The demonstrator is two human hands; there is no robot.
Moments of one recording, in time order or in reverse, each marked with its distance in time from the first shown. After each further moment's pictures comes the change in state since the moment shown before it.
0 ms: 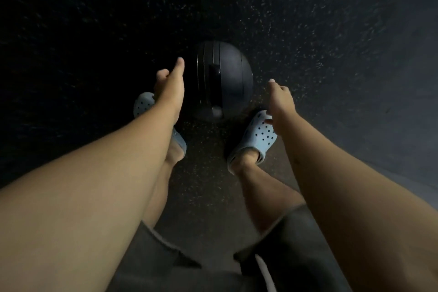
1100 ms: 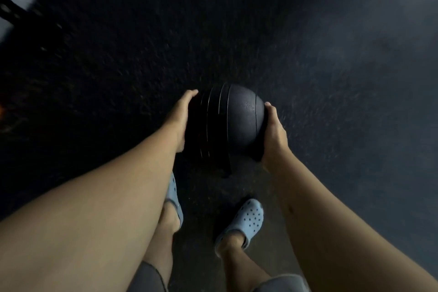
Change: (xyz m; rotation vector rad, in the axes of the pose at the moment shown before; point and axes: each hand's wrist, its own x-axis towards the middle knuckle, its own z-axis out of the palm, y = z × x) left_hand -0.117 0.150 -0.105 -0.446 -0.282 0.079; right_hand -0.172 -0.165 -0.006 0.296 -0.196 -0.309
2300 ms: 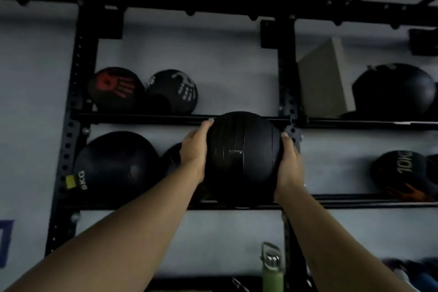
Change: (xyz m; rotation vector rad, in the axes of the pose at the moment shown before) left_hand -0.942 0.312 -0.553 -0.680 0.775 1.710; right_hand -0.994 -0.271 0.506 0.224 -1.353 -1.081
